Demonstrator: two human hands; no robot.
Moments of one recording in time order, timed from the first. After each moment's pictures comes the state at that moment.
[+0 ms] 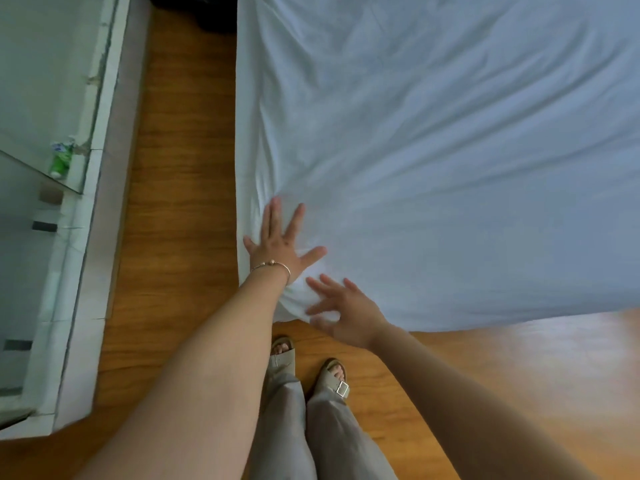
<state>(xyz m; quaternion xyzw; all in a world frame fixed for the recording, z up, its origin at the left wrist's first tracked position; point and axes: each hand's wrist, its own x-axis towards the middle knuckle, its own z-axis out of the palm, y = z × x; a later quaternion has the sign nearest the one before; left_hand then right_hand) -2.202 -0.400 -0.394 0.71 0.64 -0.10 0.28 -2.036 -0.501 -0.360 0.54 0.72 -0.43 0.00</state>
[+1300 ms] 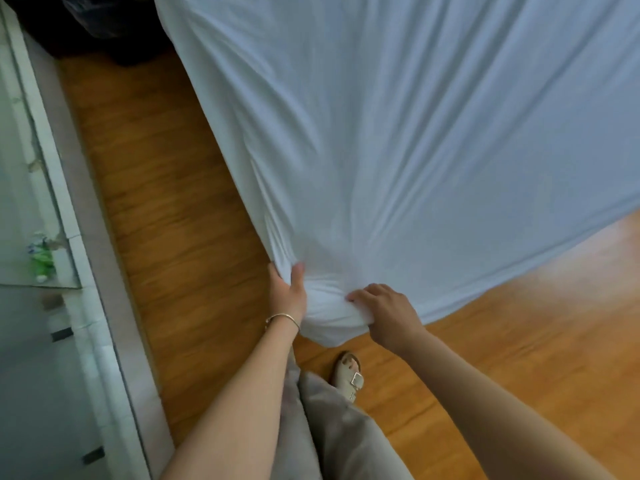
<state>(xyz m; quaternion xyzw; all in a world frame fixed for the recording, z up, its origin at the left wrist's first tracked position) -2.281 -0.377 -0.385 0.43 0.69 0.21 0.54 -2.124 -0.476 -0.358 0.71 0.64 -0.30 0.02</state>
